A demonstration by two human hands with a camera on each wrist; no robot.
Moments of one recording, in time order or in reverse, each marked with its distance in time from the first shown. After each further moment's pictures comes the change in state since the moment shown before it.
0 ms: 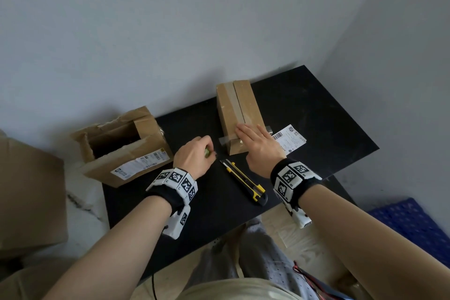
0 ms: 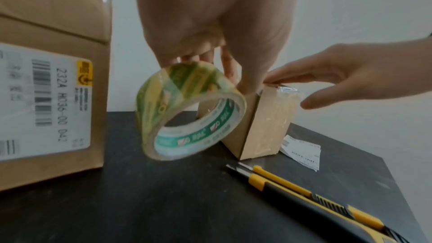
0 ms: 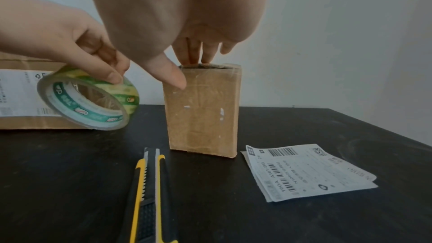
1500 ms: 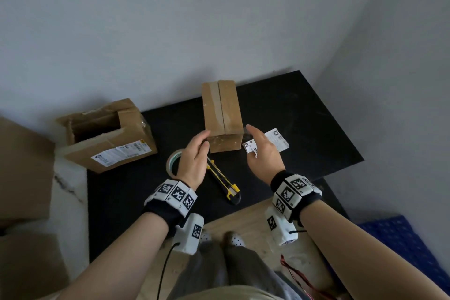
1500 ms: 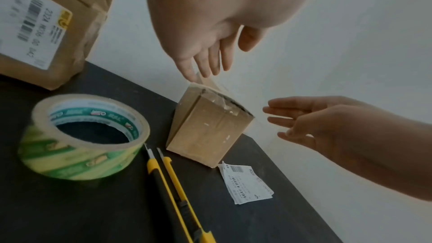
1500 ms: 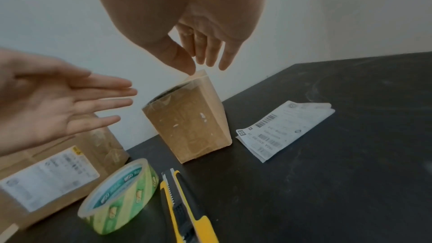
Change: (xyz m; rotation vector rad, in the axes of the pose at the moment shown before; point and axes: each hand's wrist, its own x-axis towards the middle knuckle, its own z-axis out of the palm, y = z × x) left_hand -0.025 0.078 0.026 -0.749 0.210 -0.206; right_hand -0.046 0.049 -0.008 0.694 0.156 0.254
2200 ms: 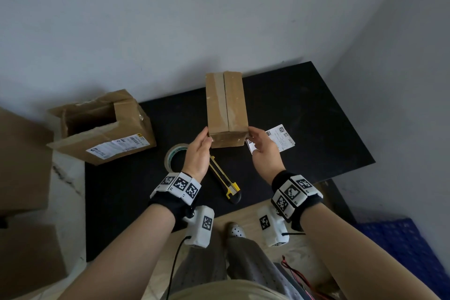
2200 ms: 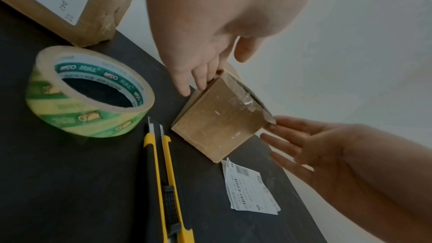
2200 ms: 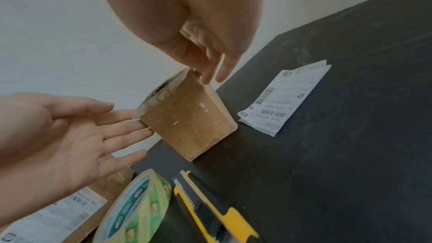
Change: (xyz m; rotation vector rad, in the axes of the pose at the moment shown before) left_hand 0.023 -0.013 0.023 -0.214 0.014 -0.236; right_hand 0.021 0.024 0.021 0.378 -0.019 0.142
